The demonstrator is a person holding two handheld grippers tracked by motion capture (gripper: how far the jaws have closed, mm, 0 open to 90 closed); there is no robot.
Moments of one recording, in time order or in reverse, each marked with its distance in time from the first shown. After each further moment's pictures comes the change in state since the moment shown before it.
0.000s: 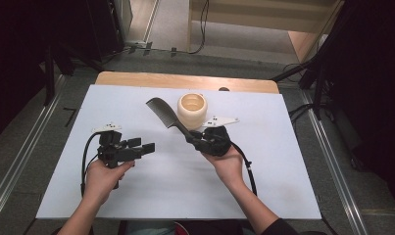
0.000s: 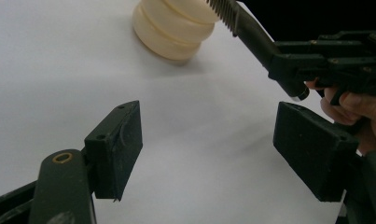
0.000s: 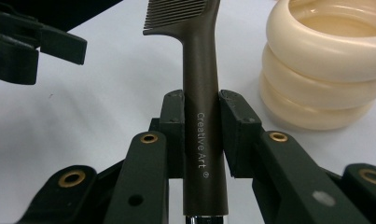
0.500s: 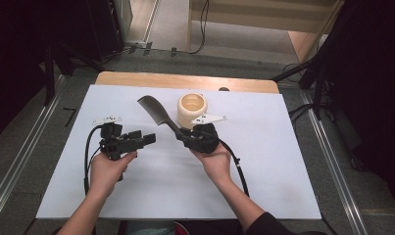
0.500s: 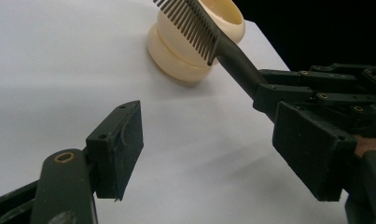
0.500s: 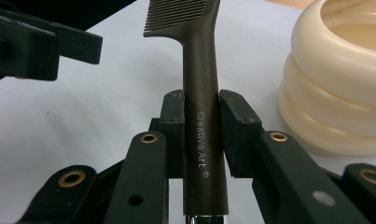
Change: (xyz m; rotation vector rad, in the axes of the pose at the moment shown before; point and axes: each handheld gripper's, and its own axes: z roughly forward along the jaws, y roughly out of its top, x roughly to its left) left arm 0.004 0.015 0.009 -0.037 0.042 -0.046; right arm 0.010 0.009 0.028 -0.020 0.002 0.023
